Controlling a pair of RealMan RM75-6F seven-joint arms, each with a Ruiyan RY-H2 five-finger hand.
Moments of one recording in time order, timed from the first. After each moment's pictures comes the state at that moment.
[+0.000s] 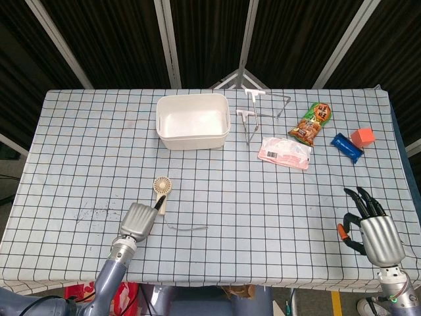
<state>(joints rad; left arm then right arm) -0.61 -1.70 -0.06 -1.78 0.85 1.25 1.07 0.11 -1.19 0.04 -1.51 -1.67 1.58 0.07</state>
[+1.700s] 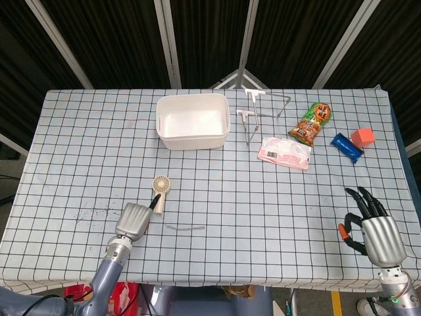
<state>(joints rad) -0.61 -1.69 -0.03 -1.72 0.82 1.25 1.00 0.11 -1.19 0.04 -1.51 -1.67 1.59 0.08</state>
